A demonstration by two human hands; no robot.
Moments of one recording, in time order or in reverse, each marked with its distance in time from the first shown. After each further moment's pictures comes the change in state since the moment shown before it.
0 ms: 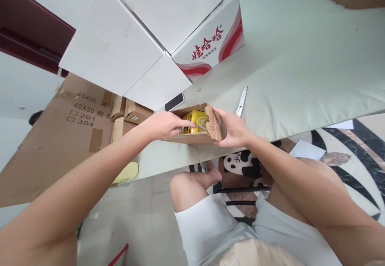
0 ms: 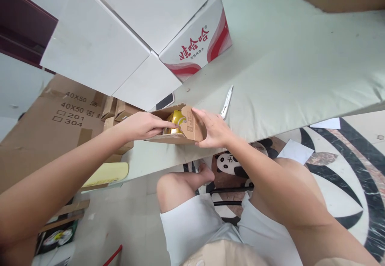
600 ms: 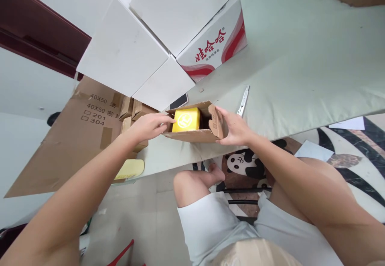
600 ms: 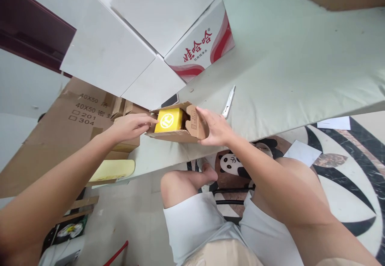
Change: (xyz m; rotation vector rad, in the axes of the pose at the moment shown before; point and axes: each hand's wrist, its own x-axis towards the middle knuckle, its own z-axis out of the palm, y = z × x) left_hand -0.048 -0.027 0.019 -0.206 0.124 -0.272; right_hand -0.003 -0.003 -0.001 0.039 0.006 0.054
